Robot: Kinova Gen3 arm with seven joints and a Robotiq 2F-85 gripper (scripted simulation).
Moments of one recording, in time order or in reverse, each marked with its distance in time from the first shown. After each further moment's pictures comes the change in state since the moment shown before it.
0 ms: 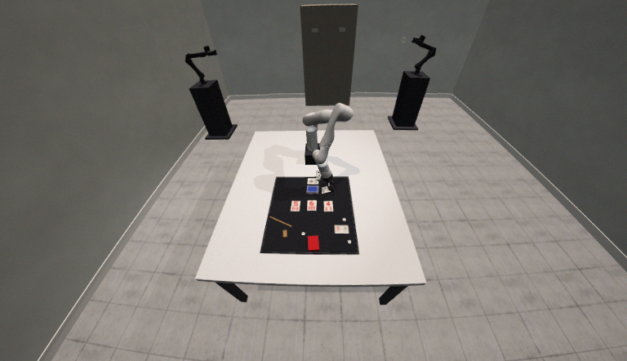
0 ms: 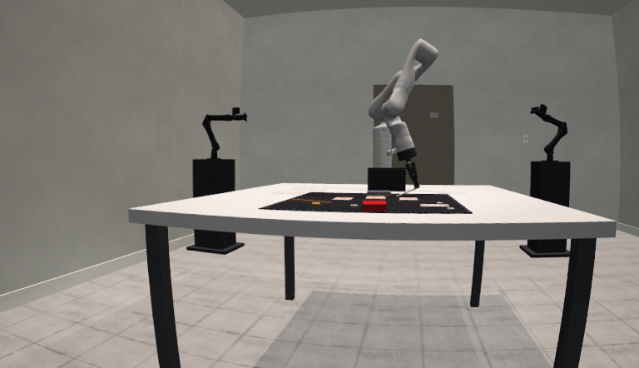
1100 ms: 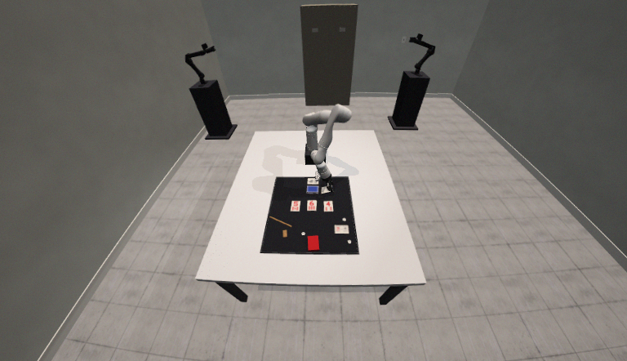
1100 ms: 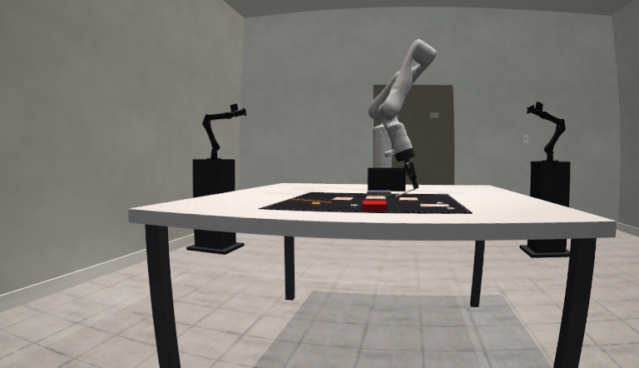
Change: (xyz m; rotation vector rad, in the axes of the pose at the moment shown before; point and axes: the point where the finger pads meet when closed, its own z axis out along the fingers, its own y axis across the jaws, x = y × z) arm 0.004 0.000 0.001 0.001 -0.031 0.008
